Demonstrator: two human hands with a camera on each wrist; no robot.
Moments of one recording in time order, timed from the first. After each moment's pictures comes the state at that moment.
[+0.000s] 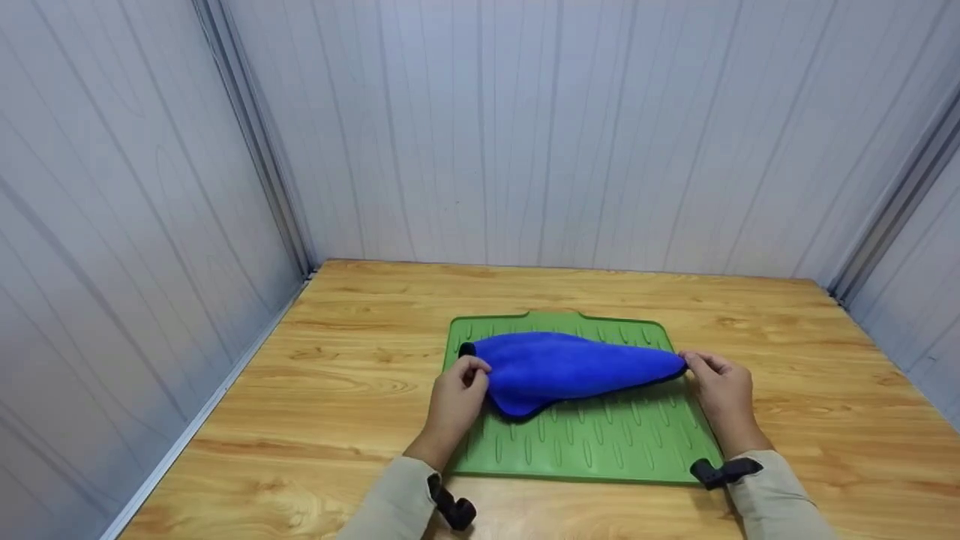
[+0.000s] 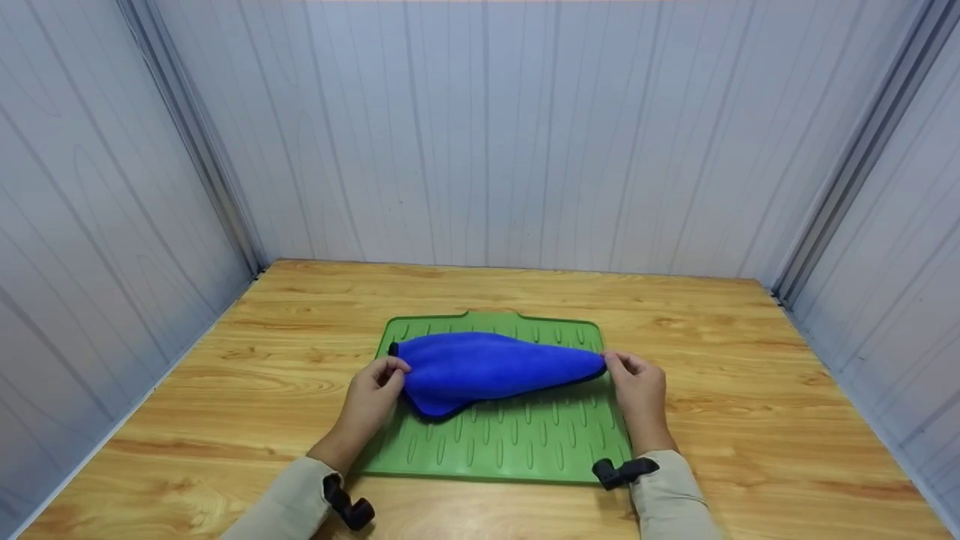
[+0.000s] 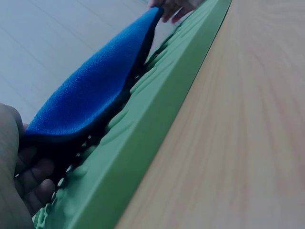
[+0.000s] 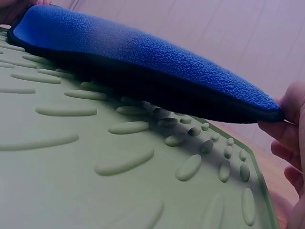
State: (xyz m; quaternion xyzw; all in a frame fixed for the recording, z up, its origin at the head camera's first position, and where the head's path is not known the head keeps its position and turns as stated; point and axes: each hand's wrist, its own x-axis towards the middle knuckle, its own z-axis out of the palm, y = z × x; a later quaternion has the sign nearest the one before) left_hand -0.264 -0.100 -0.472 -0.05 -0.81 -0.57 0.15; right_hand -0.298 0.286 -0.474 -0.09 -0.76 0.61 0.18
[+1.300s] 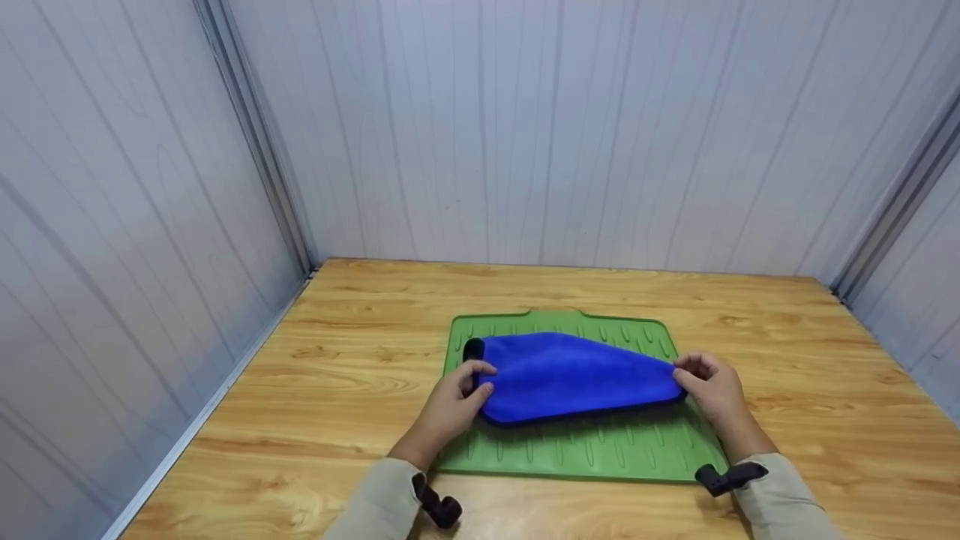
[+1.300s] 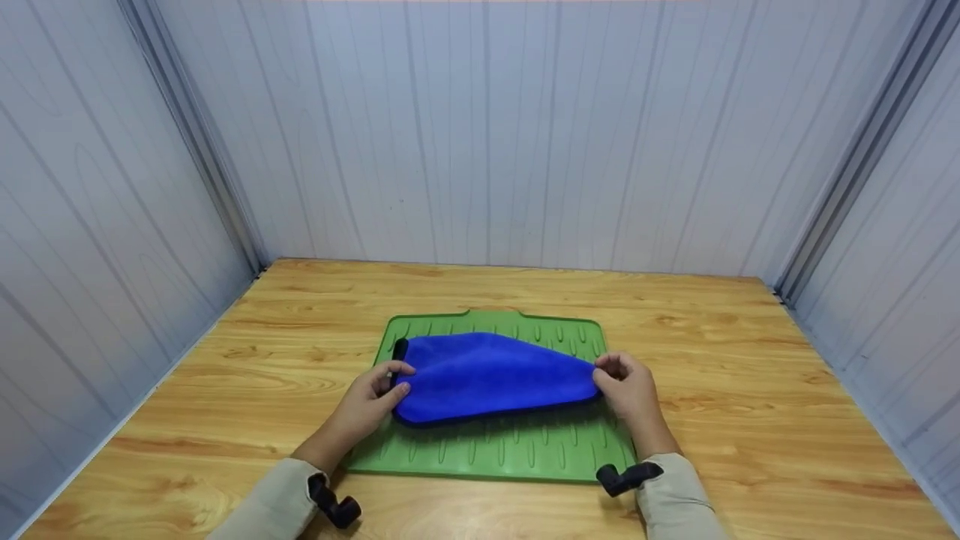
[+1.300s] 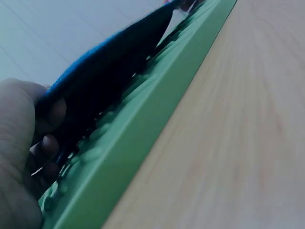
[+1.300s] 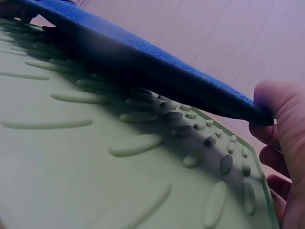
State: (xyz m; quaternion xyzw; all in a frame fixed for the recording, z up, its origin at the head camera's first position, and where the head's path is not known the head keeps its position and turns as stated) left_hand -0.259 -0.123 -0.474 -0.16 -0.81 -0.57 0.03; right_hand -0.294 0.285 -0.476 0.01 -0.81 0.57 0.14
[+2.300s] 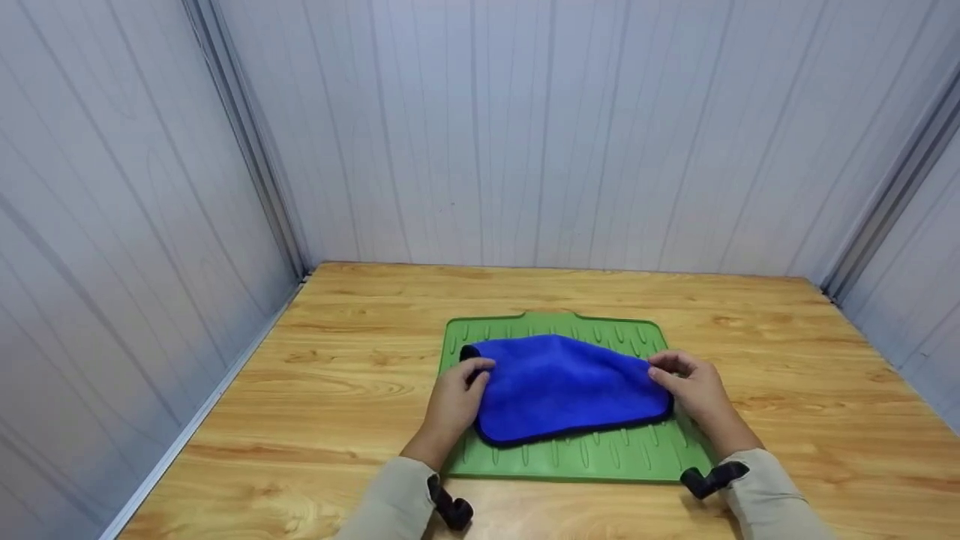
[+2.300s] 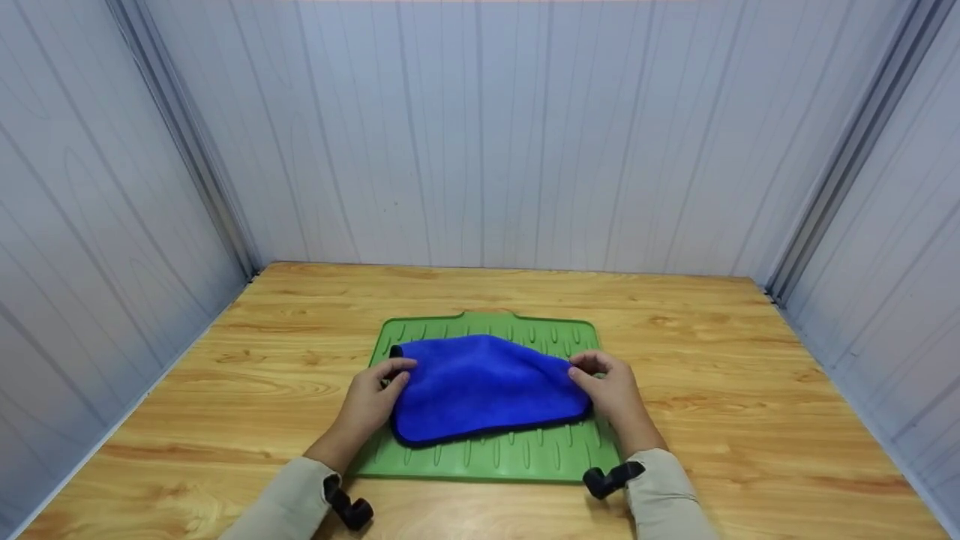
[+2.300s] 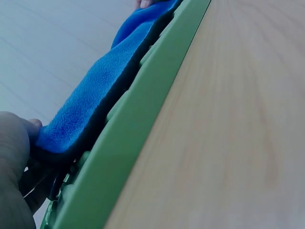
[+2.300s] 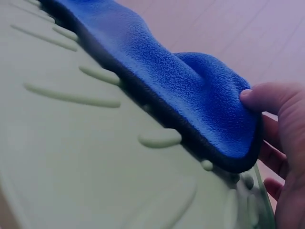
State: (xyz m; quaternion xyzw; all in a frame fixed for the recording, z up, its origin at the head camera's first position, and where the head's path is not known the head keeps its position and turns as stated) left_hand -0.271 -0.102 -0.472 -0.11 -0.84 -0.51 0.14; right_hand -0.297 0.273 -0.471 0.04 -0.80 0.59 0.10
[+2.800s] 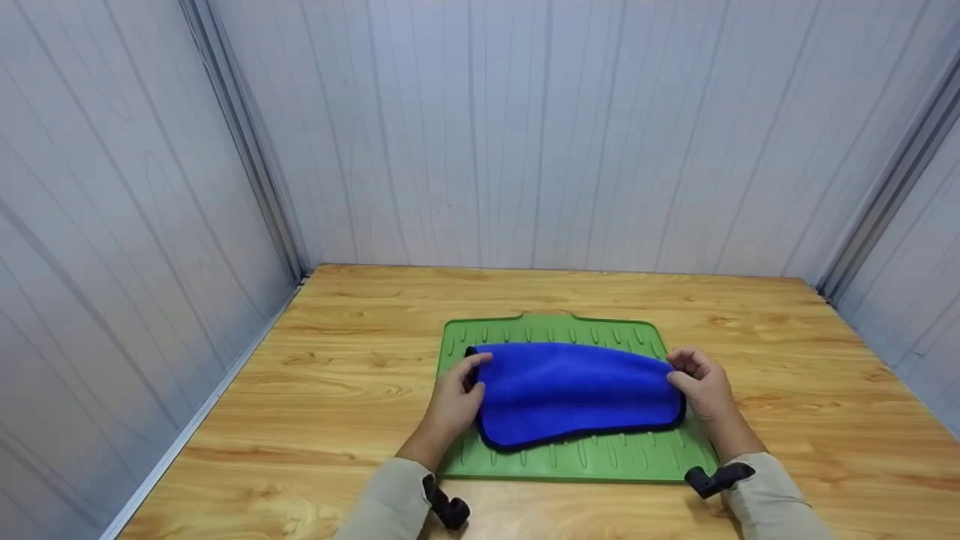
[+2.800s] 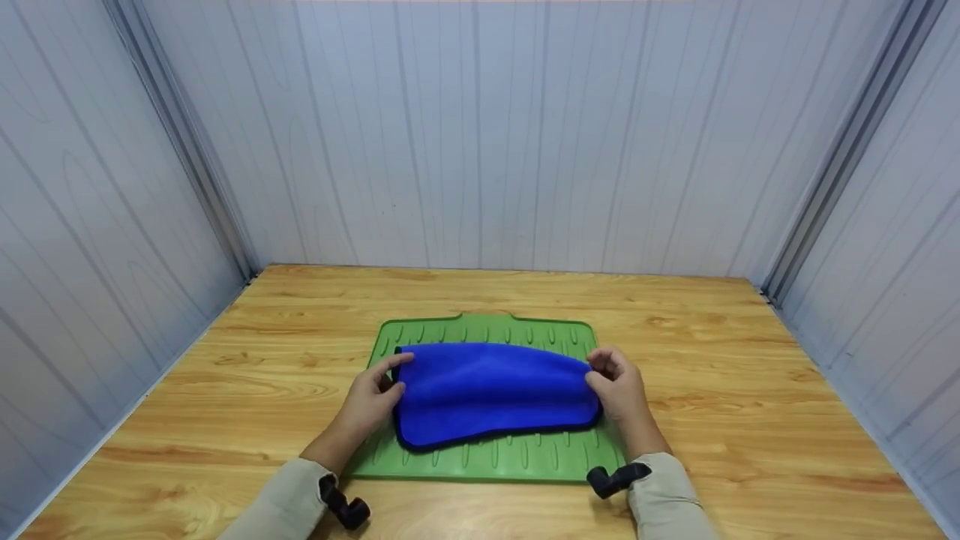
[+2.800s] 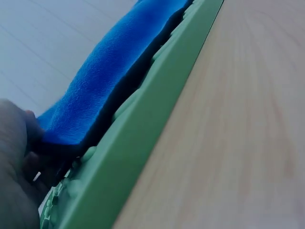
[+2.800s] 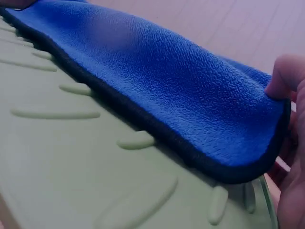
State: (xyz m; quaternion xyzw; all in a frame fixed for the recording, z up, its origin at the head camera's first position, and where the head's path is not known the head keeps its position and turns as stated) left_hand -0.274 -0.104 -0.475 -0.12 -0.81 -0.57 0.09; right_hand -0.292 0.280 -0.473 0.05 -0.73 0.66 0.16
